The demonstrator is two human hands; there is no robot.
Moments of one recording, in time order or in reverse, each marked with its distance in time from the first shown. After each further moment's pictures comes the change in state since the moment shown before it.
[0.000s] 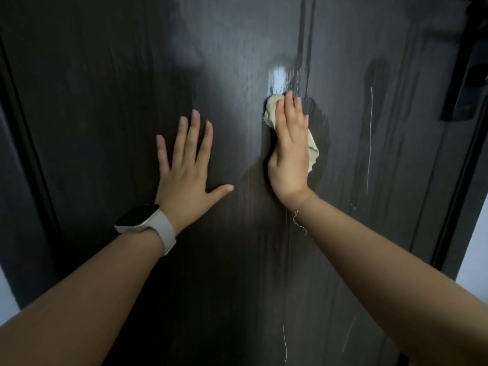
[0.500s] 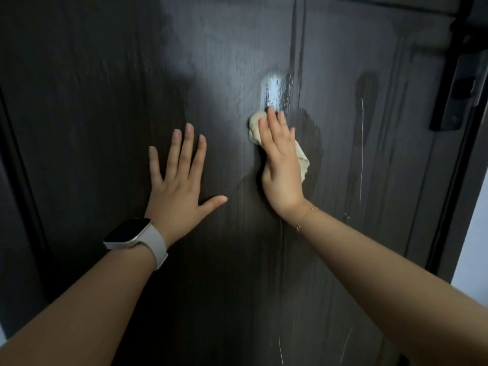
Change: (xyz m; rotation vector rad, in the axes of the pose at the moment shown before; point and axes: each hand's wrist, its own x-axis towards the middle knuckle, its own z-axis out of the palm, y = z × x) left_hand 0.000 -0.006 0.012 0.038 0.070 0.045; right_hand -0.006 0.002 -0.004 0.040 -0.129 -0.088
